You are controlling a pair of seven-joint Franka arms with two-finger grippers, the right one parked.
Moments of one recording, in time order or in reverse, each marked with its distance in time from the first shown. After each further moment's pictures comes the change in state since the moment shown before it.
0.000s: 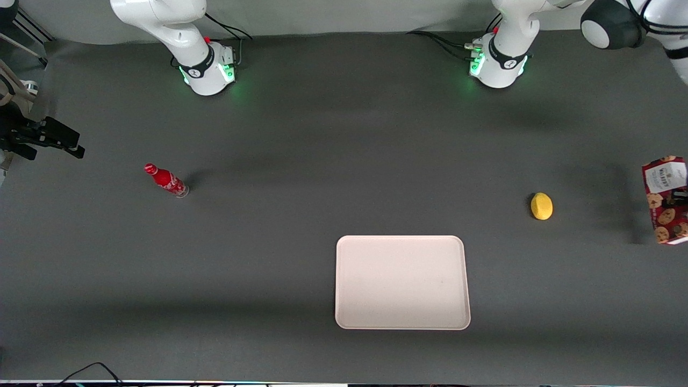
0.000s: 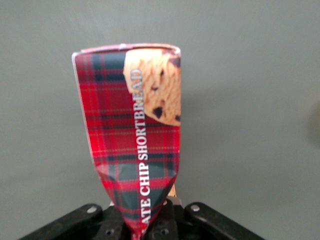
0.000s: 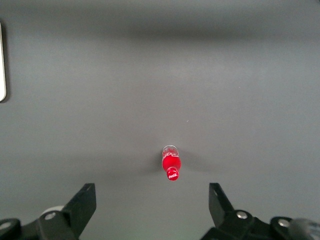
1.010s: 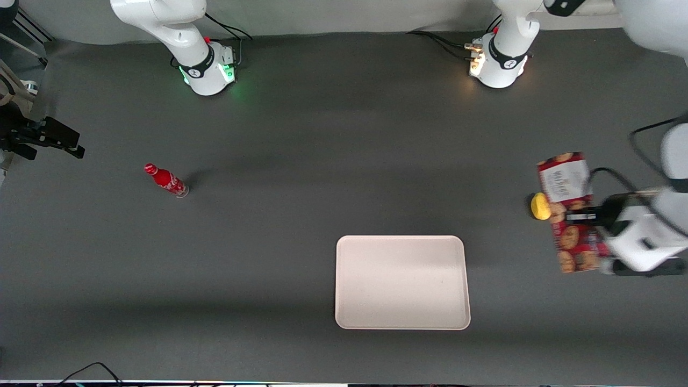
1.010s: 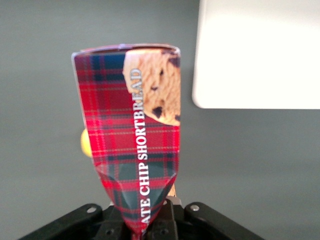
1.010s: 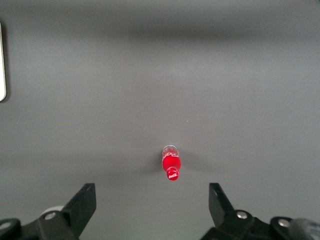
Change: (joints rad) arm -0.116 -0.111 -0.670 0.569 0.310 -0.573 -1.099
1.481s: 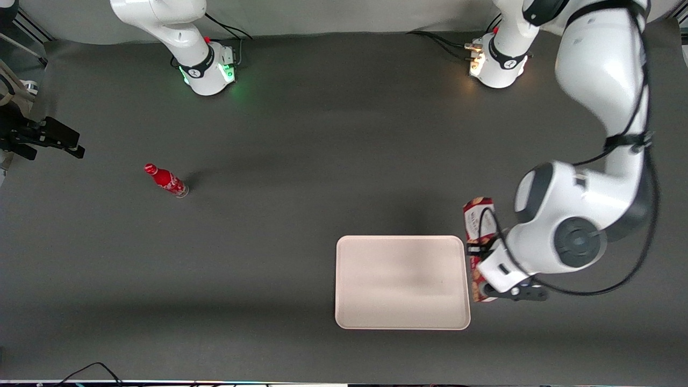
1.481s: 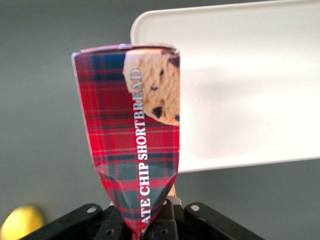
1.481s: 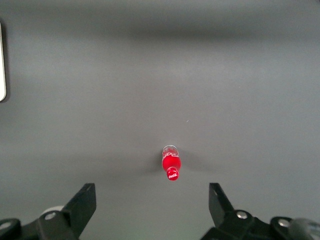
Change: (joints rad) arm -0.006 0.161 -0.275 -0.149 0.208 0.425 -0.117
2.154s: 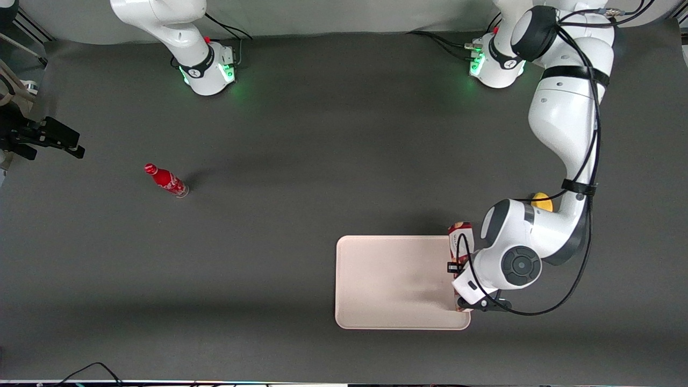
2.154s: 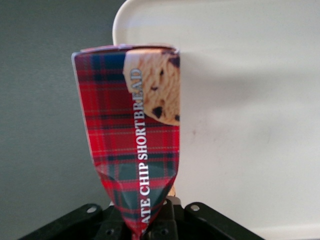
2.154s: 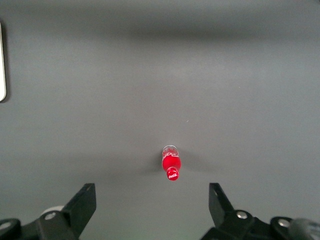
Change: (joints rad) arm 0.002 0.190 -0.021 -0.014 0.084 0.217 -0.050
